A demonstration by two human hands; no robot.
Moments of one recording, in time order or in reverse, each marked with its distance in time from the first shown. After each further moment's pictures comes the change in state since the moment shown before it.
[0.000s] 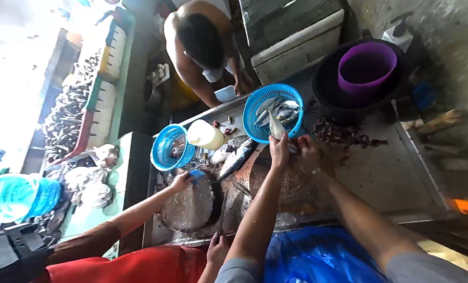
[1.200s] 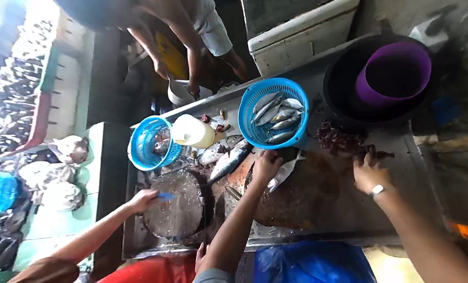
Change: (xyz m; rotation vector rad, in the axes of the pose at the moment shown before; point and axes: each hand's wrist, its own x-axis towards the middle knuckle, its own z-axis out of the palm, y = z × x) left_hand 0.063 -0.044 -0.074 1.017 -0.182 0.107; right_hand 0.026 0.005 -0.150 -1.212 -0.396 0.241
